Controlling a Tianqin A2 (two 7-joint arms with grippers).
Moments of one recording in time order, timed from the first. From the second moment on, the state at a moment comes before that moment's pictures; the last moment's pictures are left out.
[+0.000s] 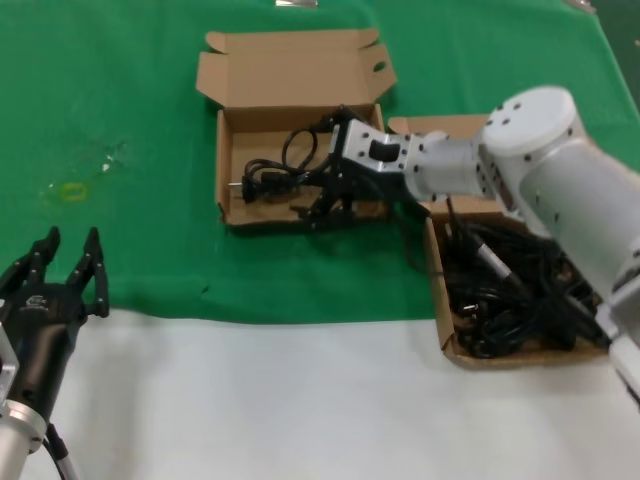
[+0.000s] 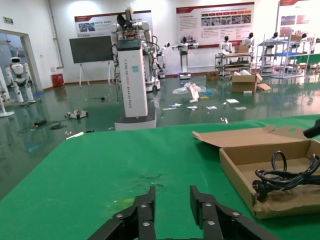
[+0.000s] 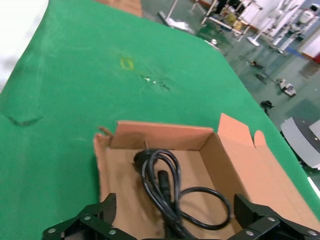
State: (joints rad) left arm 0.00 -0.30 1.60 -1.60 -1.80 0.00 0.00; right arm 1.27 0.03 -2.29 0.18 1.75 -0.64 -0.55
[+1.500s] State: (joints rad) left arm 0.00 -0.30 1.60 -1.60 -1.80 0.00 0.00; right arm 0.44 0.21 -1.84 1.11 1.78 -0.22 -0.19
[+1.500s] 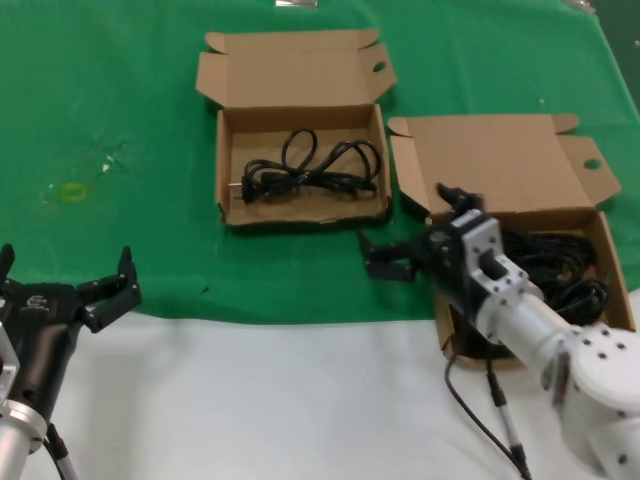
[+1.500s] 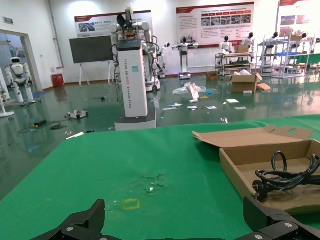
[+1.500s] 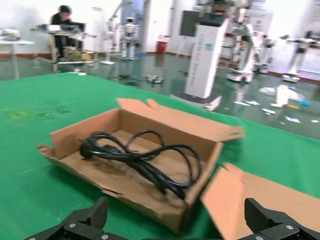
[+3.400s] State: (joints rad) left arm 0.00 -0.30 1.60 -1.60 -1.80 0.00 0.00; right arm 0.05 0.29 -1.63 1.55 1.80 -0.02 -0.02
